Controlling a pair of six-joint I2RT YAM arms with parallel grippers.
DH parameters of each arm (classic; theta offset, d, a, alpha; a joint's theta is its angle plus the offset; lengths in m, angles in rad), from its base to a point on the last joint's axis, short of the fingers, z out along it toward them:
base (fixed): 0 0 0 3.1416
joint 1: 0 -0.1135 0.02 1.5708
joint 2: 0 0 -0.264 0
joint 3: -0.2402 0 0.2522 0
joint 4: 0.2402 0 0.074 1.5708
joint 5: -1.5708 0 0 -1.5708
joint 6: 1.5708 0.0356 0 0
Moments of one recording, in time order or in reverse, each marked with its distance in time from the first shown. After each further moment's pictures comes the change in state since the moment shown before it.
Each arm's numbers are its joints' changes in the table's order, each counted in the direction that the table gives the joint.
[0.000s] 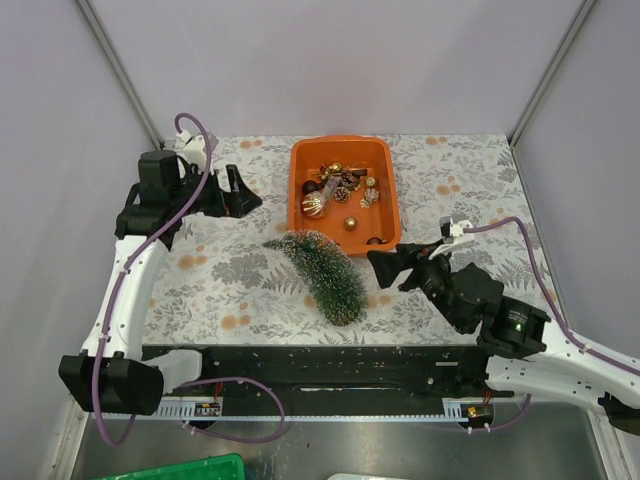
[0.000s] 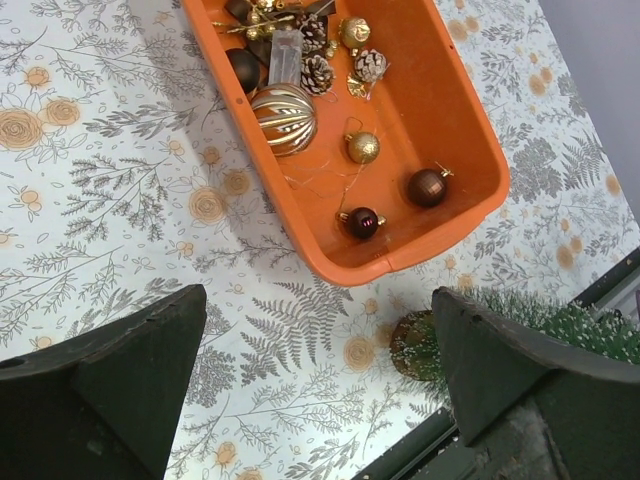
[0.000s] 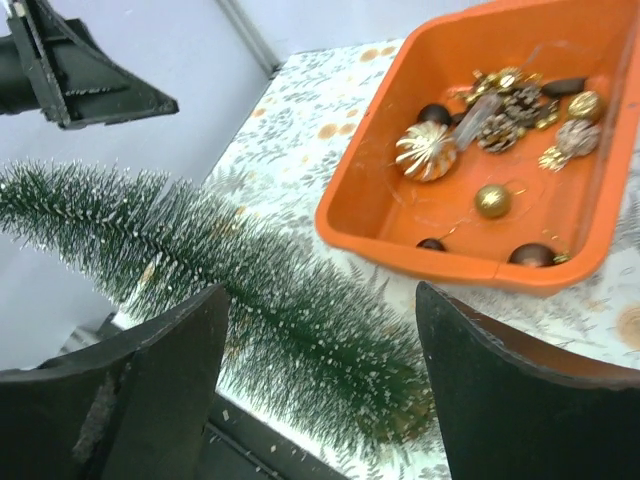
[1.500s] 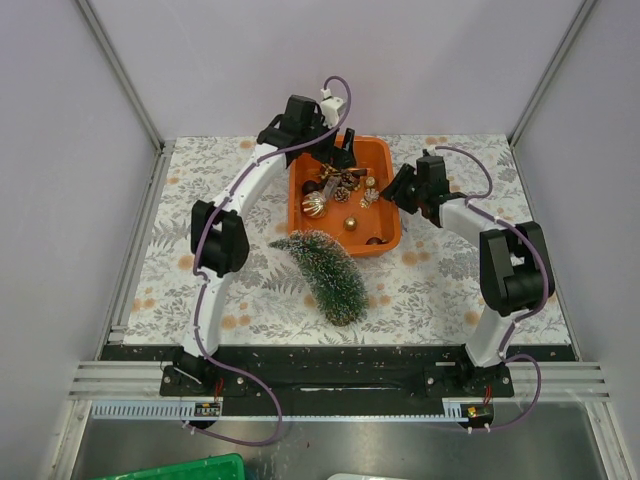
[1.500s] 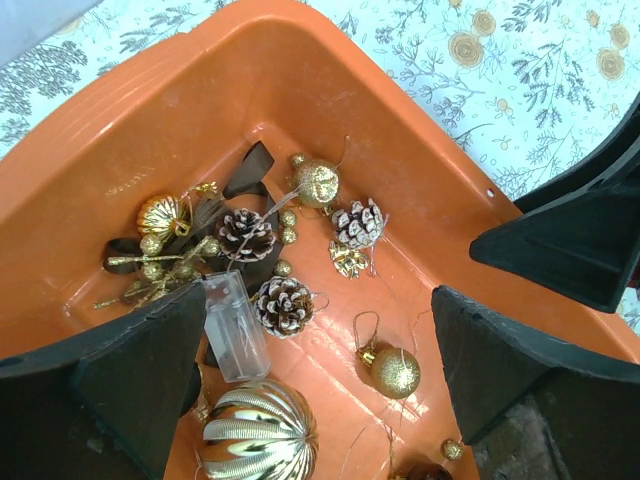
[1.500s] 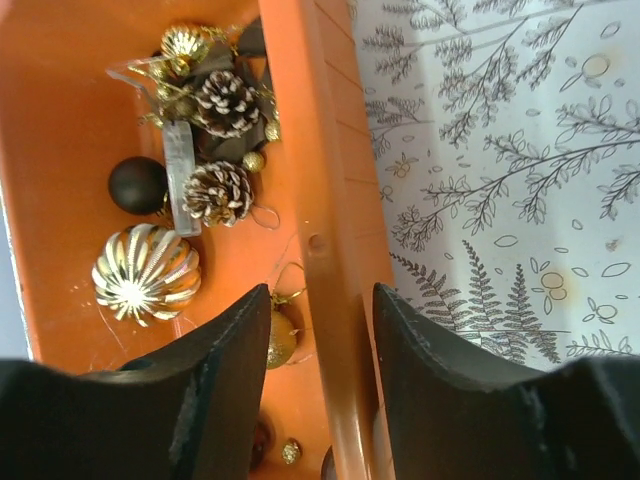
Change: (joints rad) left arm 0.376 1.172 -1.067 -0.054 0.117 0.159; right arm 0.927 1.163 -0.404 -0.239 0.704 0.164
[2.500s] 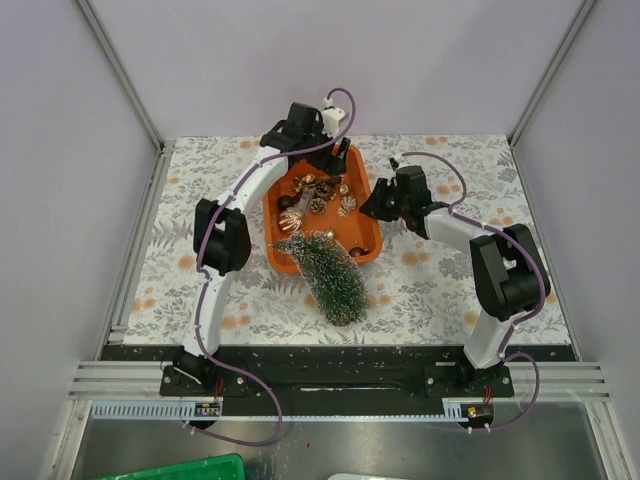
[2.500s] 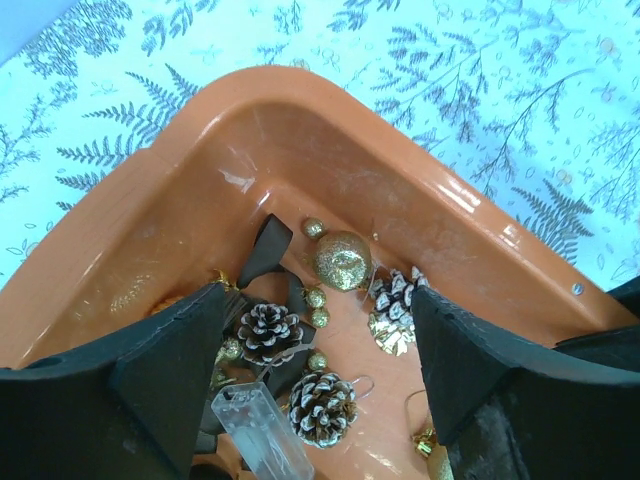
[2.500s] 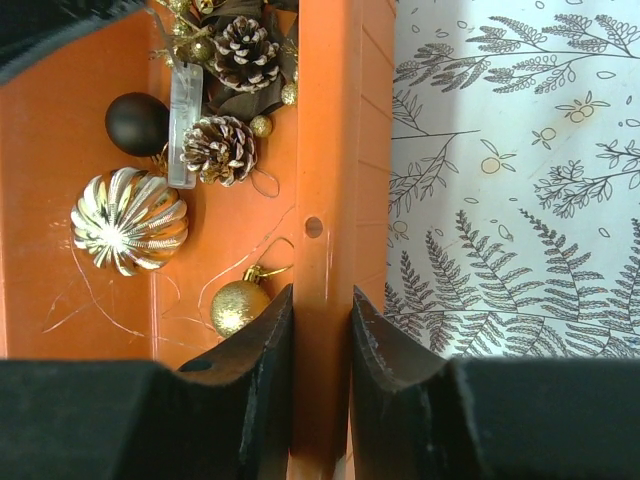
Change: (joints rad) left arm 0.005 0.040 0.008 0.024 0.090 0.109; right arm -0.122 0.002 0.063 -0.084 0.120 -0.153
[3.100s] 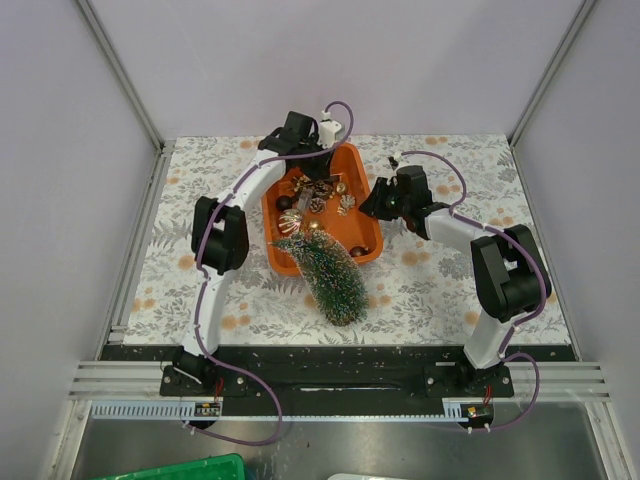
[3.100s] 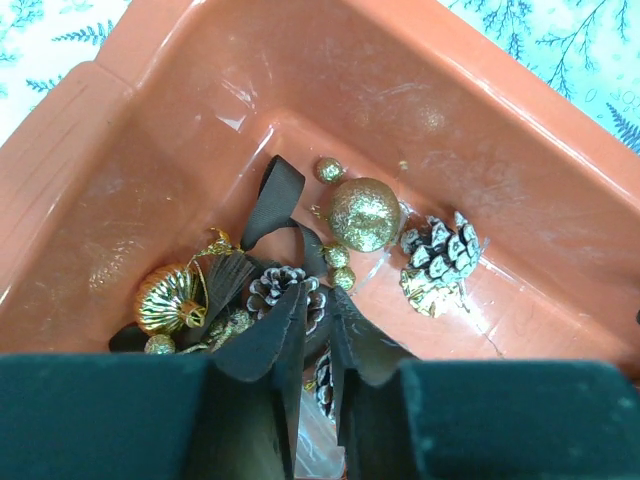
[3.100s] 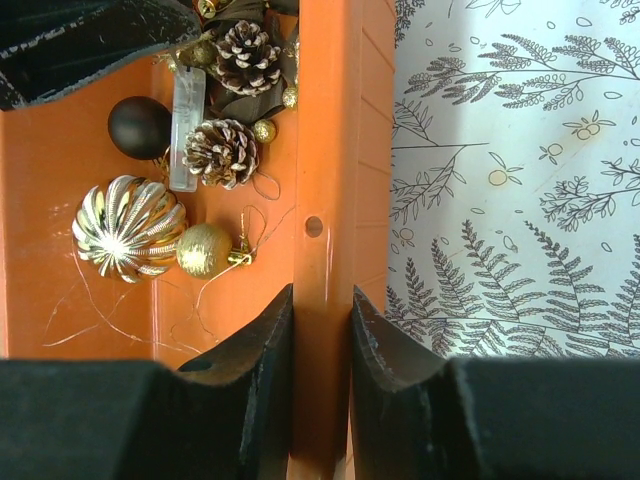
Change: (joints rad) left arm -0.019 -0.001 0.092 0.037 -0.003 0.105; right arm -0.002 -0.014 0.011 -0.026 0.017 -0.033
